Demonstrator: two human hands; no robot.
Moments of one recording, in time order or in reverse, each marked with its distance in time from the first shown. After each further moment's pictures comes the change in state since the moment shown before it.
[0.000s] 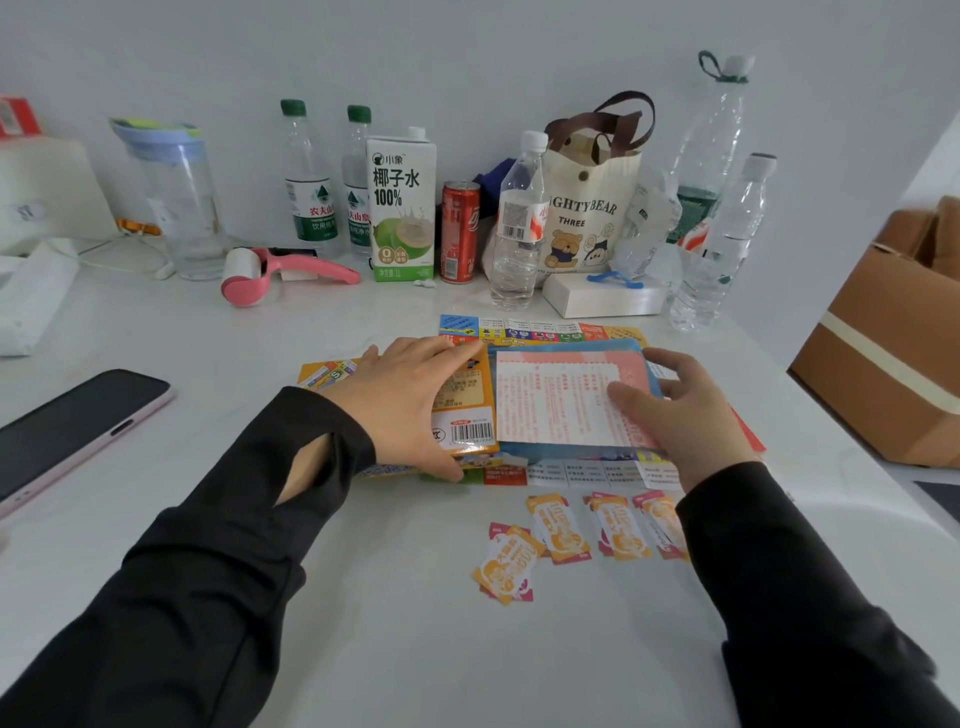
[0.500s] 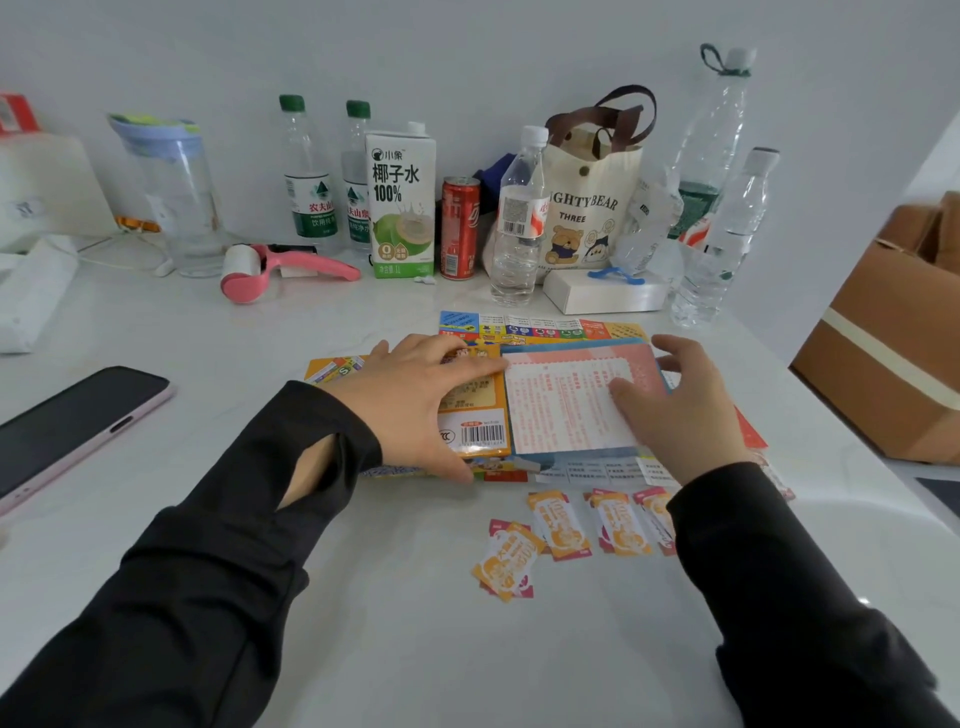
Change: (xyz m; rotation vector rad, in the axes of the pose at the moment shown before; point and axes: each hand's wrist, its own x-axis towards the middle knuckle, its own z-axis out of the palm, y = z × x) left_hand -0.002 0.006 -0.003 0.048 -0.003 0.046; right_hand -0.001 0.002 0.004 -0.201 0.155 -0.210
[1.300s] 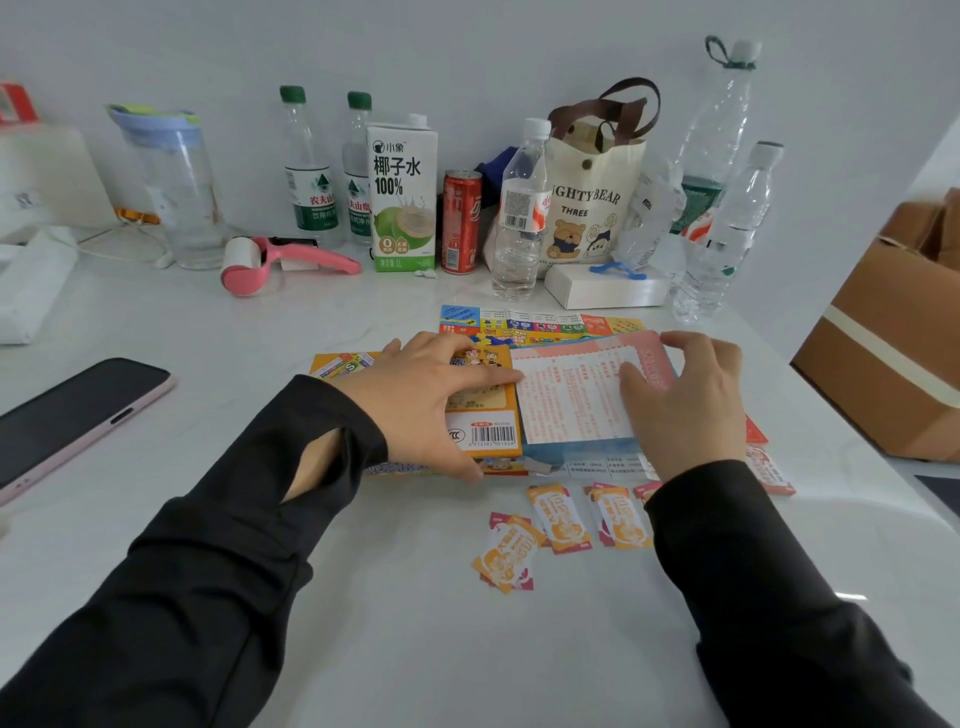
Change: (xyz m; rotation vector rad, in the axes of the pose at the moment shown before) left_hand -0.001 0.007 -0.002 -0.027 -0.059 0.012; right_hand -0.006 -0.002 0.006 -0.153 0.178 -0.038
